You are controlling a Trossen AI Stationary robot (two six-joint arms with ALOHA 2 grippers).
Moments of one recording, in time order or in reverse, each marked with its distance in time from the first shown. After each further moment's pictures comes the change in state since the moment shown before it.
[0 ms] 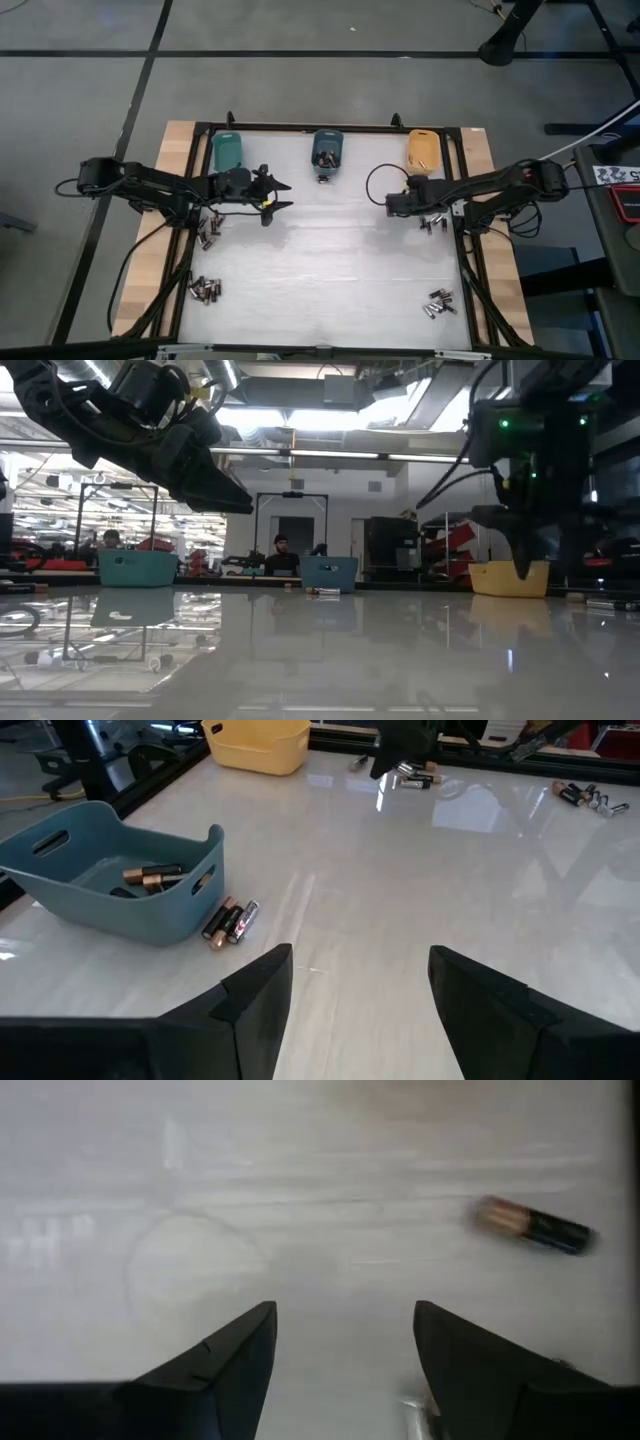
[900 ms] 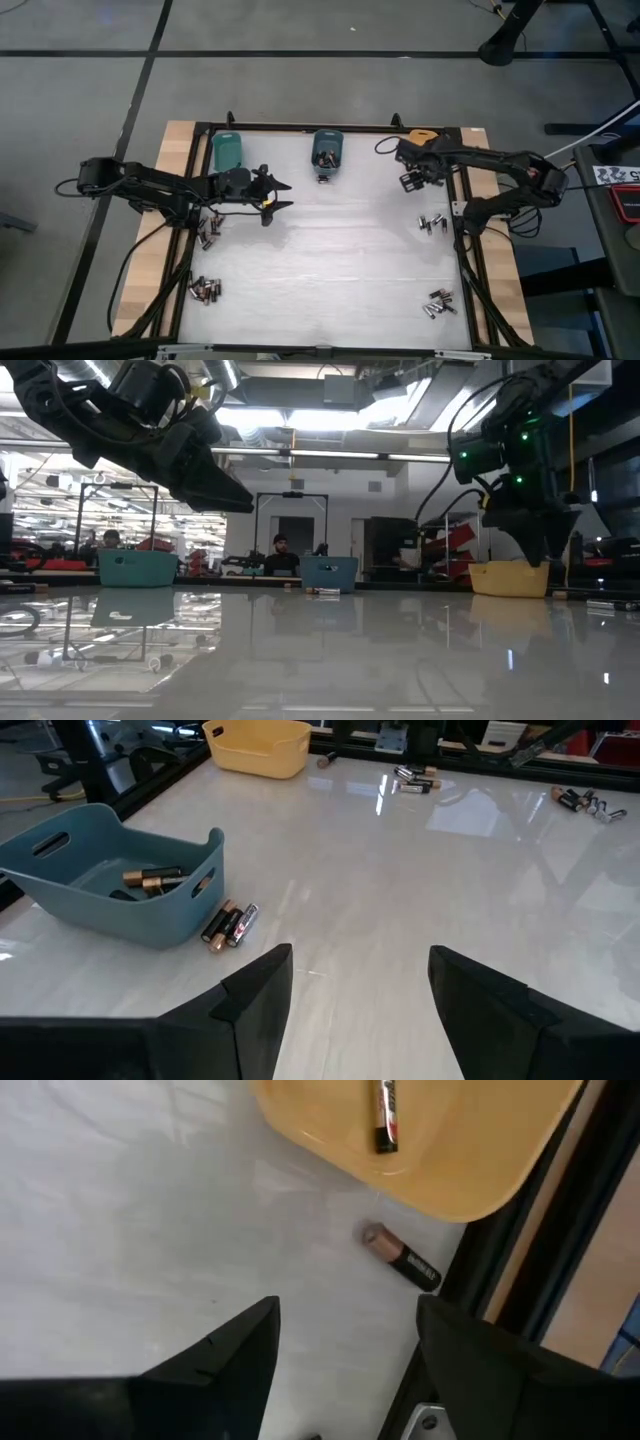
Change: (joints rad) left arm 0.000 0.000 0.000 0.008 0.000 -0.008; right arm -0.576 0.000 0.117 -0.150 -0.111 -0.930
